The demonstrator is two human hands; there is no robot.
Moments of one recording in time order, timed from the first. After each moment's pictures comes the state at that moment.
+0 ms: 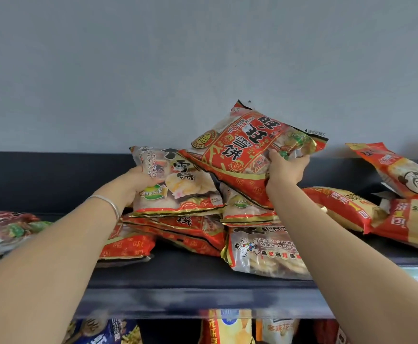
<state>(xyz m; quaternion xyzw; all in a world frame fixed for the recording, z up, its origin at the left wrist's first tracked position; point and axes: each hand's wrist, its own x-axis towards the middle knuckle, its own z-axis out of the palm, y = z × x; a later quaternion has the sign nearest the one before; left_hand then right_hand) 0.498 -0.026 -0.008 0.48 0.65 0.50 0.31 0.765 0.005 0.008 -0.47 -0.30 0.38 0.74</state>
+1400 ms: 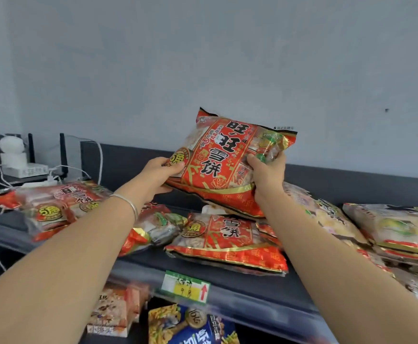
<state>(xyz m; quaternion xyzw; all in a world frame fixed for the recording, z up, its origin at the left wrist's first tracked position) 0.278 -0.117 -0.006 0.42 0.61 0.62 0.26 0.473 -0.018 0.000 -0.33 -0.48 0.51 0.63</state>
